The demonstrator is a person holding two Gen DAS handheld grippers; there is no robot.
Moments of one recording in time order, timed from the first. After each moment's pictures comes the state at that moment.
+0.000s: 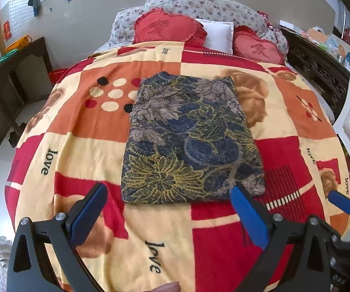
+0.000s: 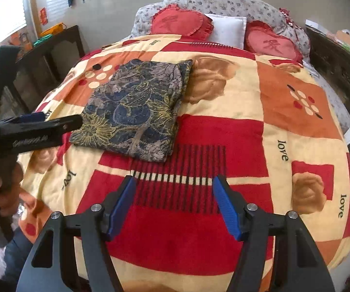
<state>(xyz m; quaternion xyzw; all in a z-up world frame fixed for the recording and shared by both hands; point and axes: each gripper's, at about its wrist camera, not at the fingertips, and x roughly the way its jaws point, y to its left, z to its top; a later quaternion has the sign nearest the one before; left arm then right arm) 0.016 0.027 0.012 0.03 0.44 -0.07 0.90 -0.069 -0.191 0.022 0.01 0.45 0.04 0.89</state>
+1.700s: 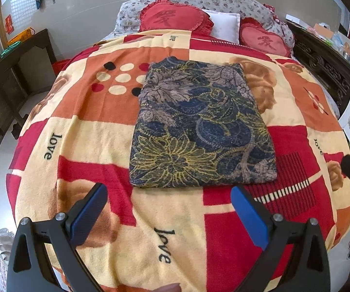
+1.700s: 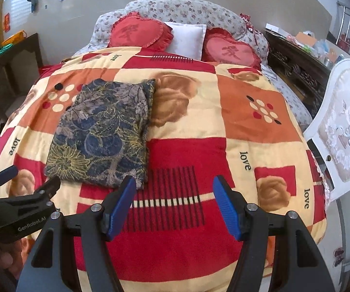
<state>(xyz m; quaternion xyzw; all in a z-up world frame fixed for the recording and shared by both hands) 0.013 0.041 -0.007 0.03 0.46 -0.05 0.88 -0.050 -0.170 0.067 -0.01 0.44 -0.10 0.89</state>
